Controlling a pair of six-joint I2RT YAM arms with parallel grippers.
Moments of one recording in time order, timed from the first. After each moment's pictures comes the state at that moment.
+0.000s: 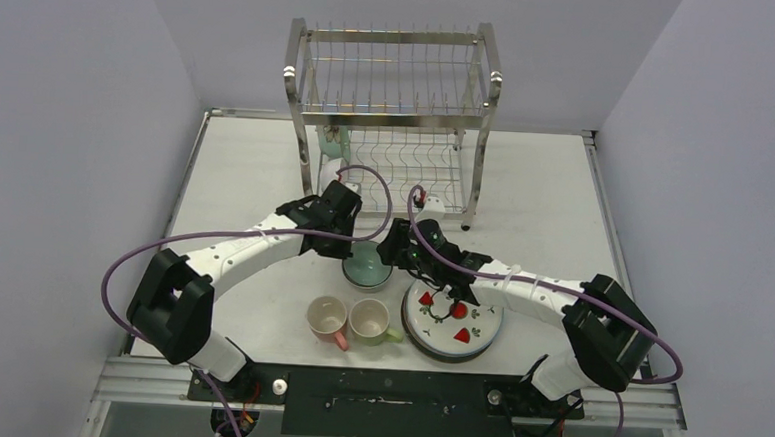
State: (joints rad) left arm -0.65 1.52 1.07 -0.62 -0.14 -0.49; right arm 0.86 1.49 0.80 0.12 0.20 0.71
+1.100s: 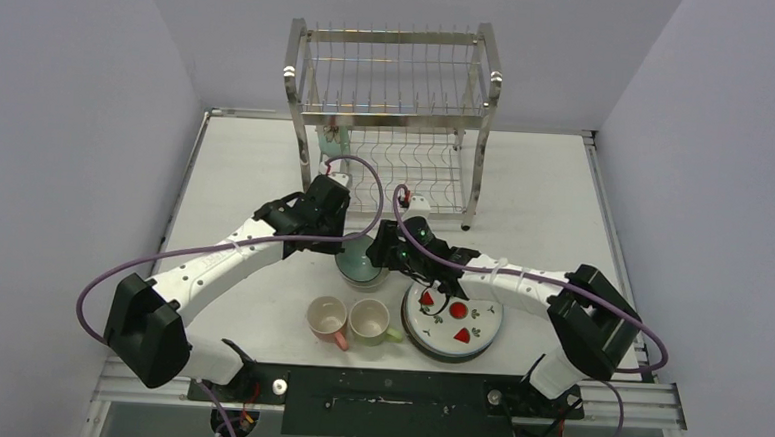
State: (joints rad) left arm -0.65 1.38 1.10 -0.70 -0.18 -0.46; right arm 0.88 1.57 0.87 0.10 0.14 0.69
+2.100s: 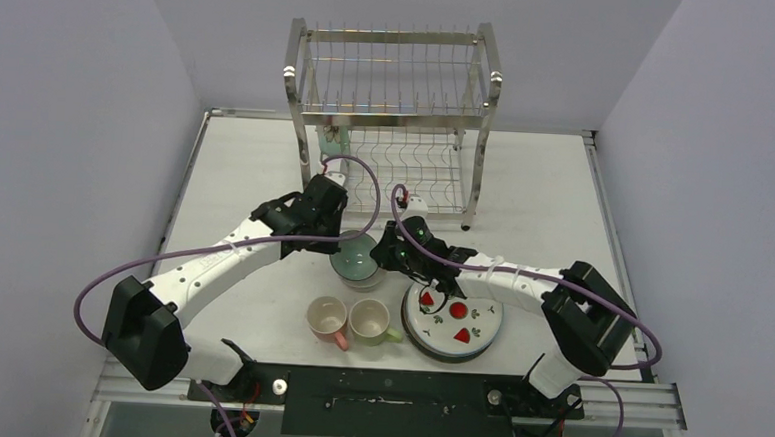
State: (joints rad) left arm -0.64 1.36 1.10 -0.72 -0.22 -0.45; right arm 0.88 1.61 0.87 0.12 0.10 0.71
